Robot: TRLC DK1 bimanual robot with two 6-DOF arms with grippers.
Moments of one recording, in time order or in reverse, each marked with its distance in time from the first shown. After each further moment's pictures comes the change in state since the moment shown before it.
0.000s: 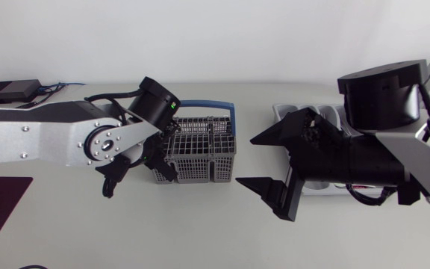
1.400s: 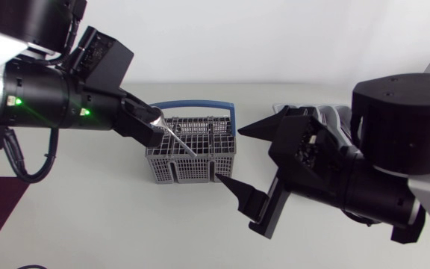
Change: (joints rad) left arm 0.043 -0.371 0.135 -0.199 0.537 -0.153; right arm 0.278 -0.098 -0.064 0.197 0.322 0.094
